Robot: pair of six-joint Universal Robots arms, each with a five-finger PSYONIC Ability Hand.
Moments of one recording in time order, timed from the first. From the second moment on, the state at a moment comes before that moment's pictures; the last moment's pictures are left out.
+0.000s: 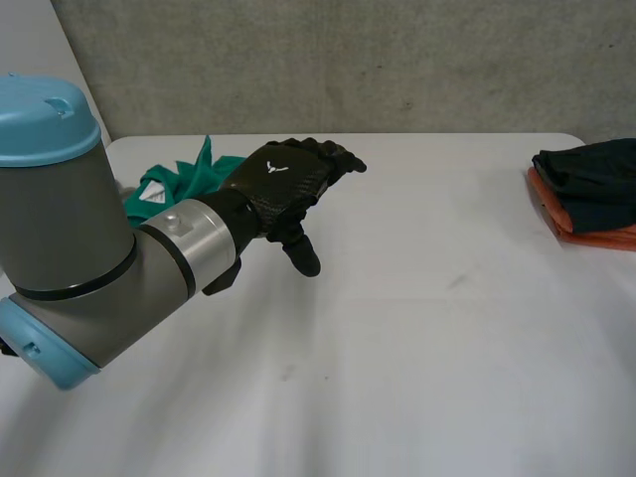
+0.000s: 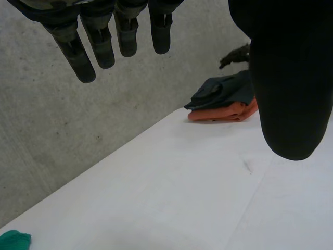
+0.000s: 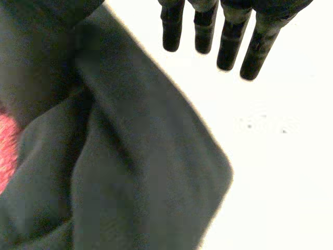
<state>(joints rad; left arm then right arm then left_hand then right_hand) 4.14 -1.89 -1.32 3.07 -1.25 3.28 1.12 -0.44 0.79 -0.67 0.68 3.09 0.21 0.19 0.20 0.19 0.04 0.21 0.25 0.25 0.26 0.09</state>
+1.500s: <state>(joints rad) 4.67 -2.42 -1.02 3.33 -1.15 3.59 1.85 -1.35 1.94 -0.39 1.19 2.83 0.28 0.28 0.28 0.27 0.10 0.20 0.22 0.21 0.24 0.06</state>
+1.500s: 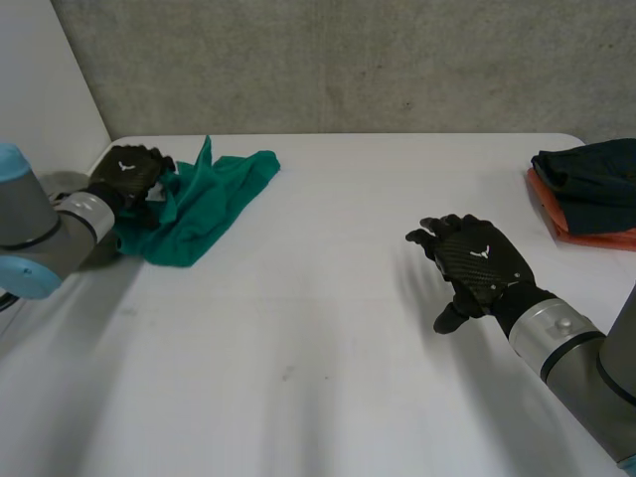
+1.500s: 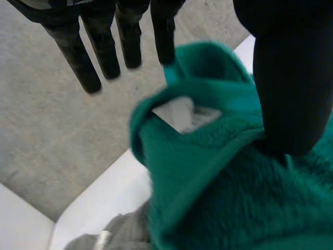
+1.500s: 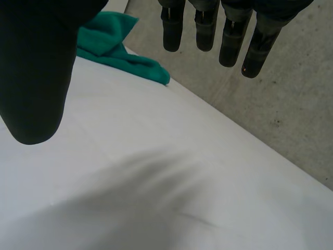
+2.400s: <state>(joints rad) 3.90 -1.96 -1.46 3.40 -1.32 2.85 1.77 -1.37 1.80 -0.38 1.38 2.81 0.20 0.23 0.23 0.22 0.05 0.20 0.22 0.21 0.24 0.06</state>
